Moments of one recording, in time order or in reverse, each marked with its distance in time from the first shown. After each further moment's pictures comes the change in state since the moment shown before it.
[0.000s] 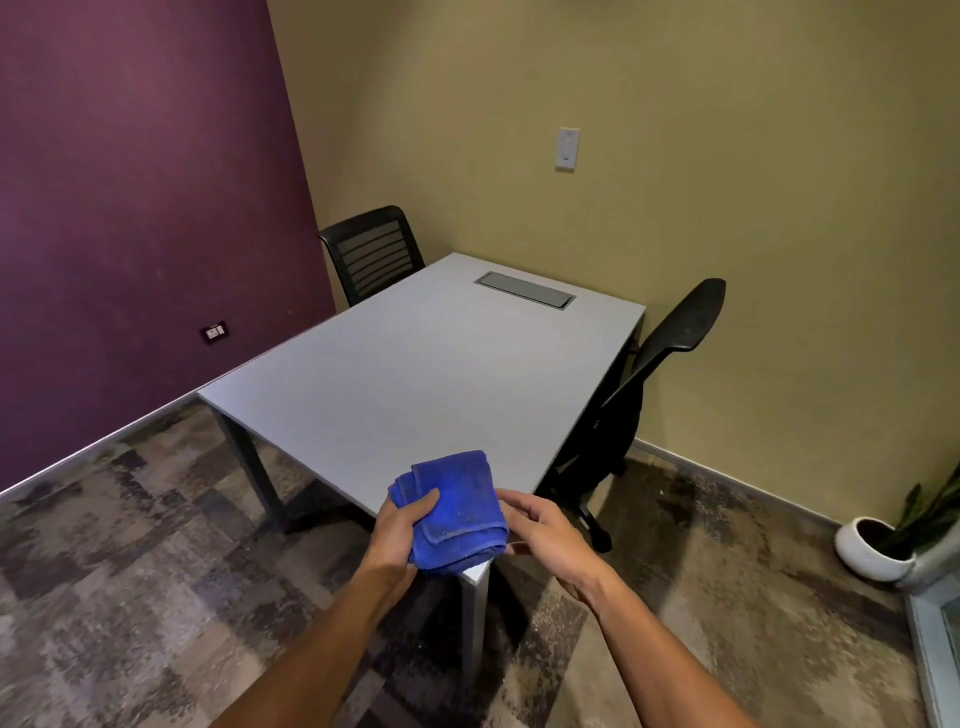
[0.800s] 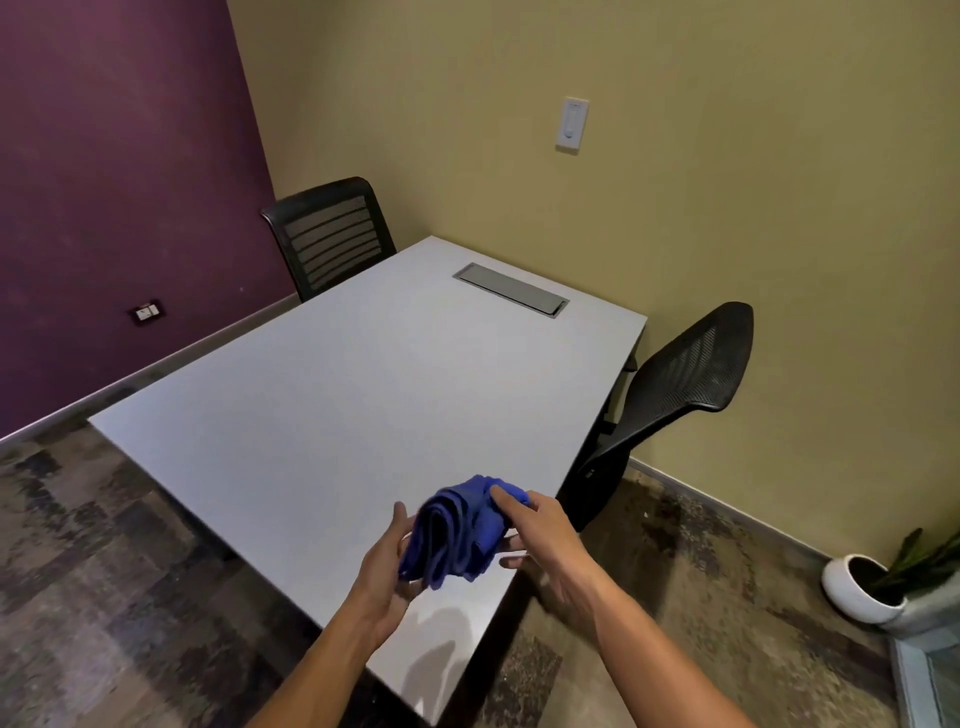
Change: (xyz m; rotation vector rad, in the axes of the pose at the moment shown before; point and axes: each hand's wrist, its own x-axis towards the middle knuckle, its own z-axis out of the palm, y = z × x) left_hand 0.188 -0.004 0.036 0.092 0.017 -0.286; right_hand 0.186 -0.031 -0.087 0.128 0.226 0.218
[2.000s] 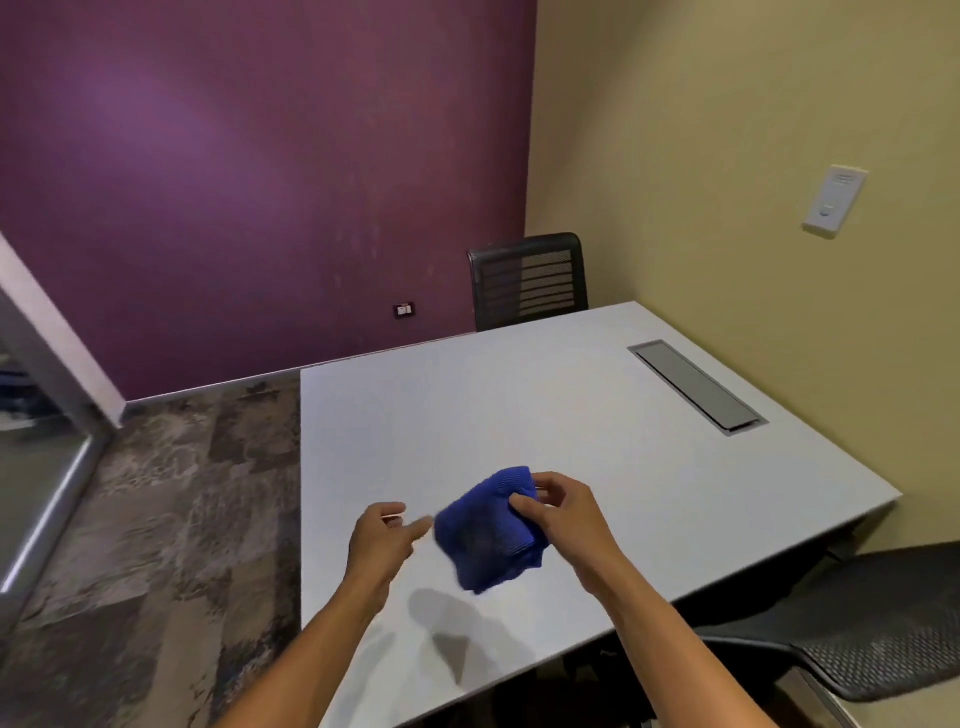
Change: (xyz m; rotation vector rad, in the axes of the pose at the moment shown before) left_hand 0.058 0.040 0.134 0.153 0.939 0.242; right_hand 0.165 -0.120 -0.115 -0.232 -0.592 -0.296
